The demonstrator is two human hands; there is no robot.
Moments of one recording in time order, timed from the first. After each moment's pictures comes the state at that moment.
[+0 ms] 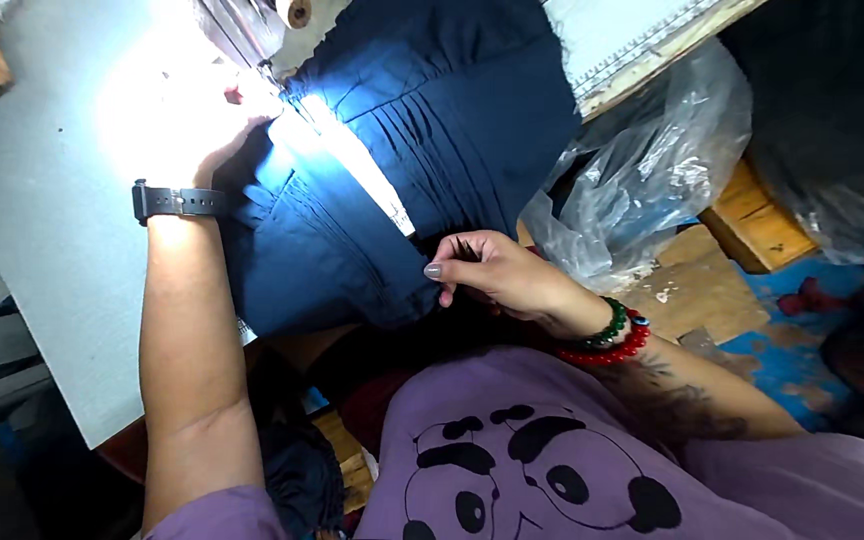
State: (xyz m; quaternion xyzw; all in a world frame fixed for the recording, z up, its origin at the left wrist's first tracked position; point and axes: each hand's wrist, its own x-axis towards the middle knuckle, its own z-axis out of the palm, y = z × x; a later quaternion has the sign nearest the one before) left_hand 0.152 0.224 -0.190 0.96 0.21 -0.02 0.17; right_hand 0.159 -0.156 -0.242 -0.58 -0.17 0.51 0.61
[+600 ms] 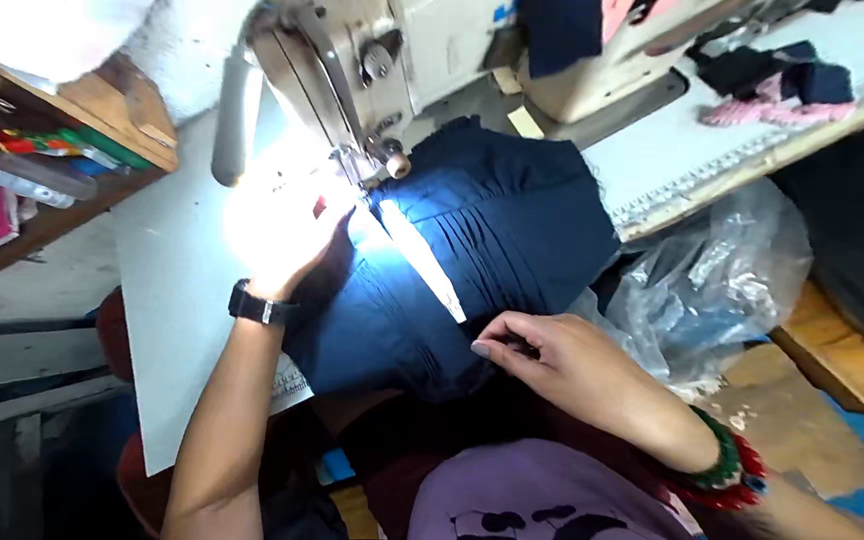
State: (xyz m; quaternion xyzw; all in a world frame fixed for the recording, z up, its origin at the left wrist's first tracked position) left_hand 0.113 0.191 -0.164 0.96 0.16 0.13 0.17; right_hand 0.178 -0.150 -0.211 -0.79 -0.45 0.17 0.36
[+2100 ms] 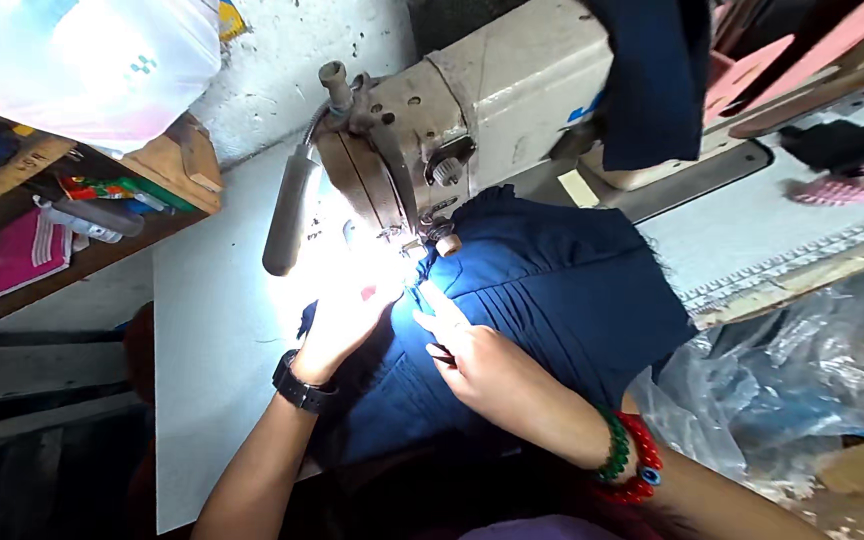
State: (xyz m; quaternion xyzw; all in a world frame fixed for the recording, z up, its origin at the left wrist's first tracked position) left_hand 0.105 0.175 -0.183 0.93 0.21 0.07 0.30; right_hand 0.187 -0.027 -0.201 -0.77 -0.51 0.19 0.35
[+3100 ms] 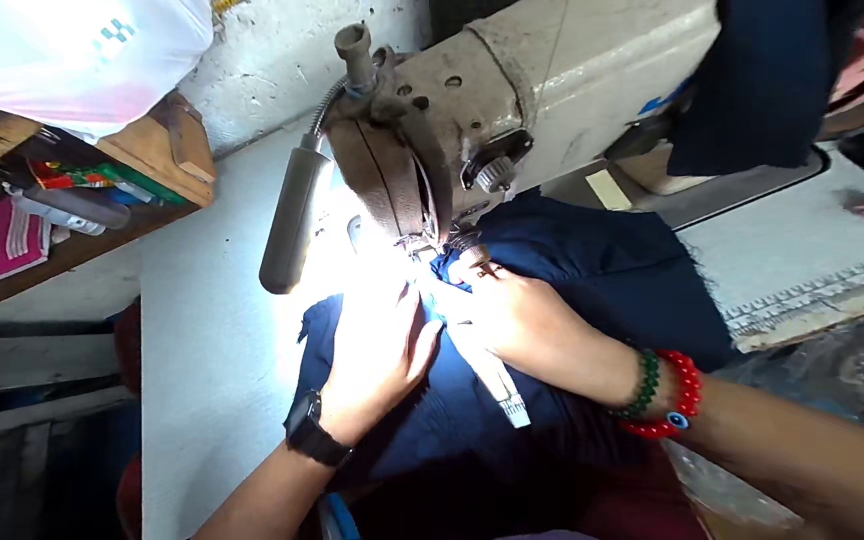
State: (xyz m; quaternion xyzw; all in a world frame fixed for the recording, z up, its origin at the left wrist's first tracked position) left_hand 0.093 0.141 -0.212 0.98 0.09 0.16 0.06; right_hand 0.248 -0.002 -0.213 -0.78 -0.60 0.00 0.20
